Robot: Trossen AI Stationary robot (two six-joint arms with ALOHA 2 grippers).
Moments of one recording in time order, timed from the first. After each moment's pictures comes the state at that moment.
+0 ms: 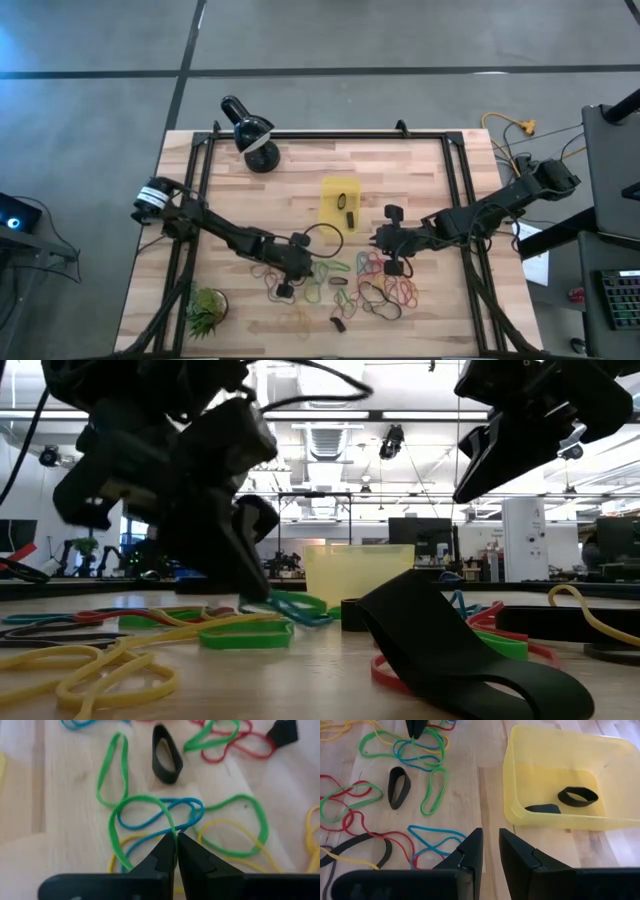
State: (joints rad) left arm -0.32 1.74 0.80 0.21 -0.01 -0.07; right arm 0.36 1.31 0.73 -0.31 0.36 0.28
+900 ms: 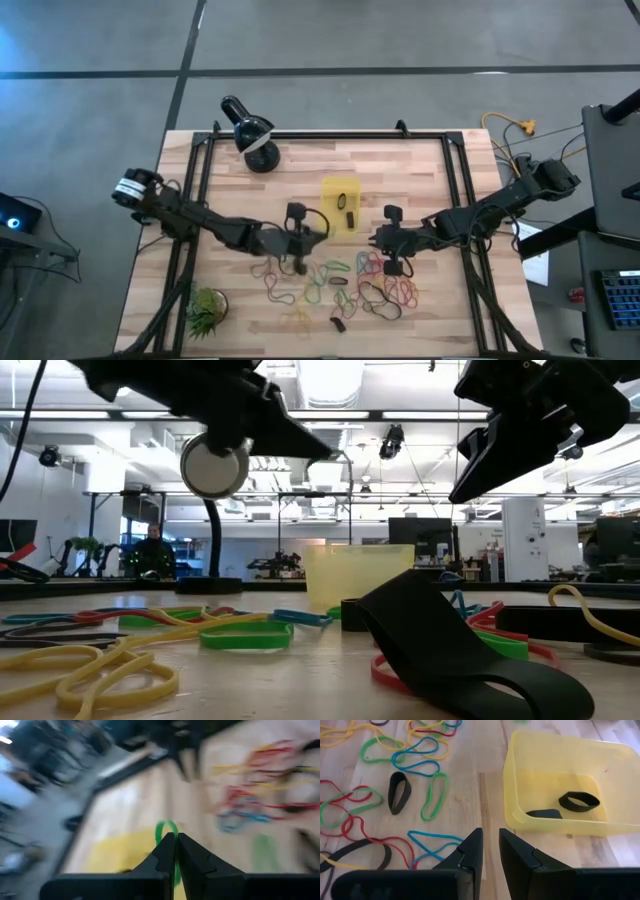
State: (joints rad) left arm -0.29 1.56 0.82 0.39 -0.54 0.34; right arm 0.36 1.31 0.70 -0.25 0.37 0.27
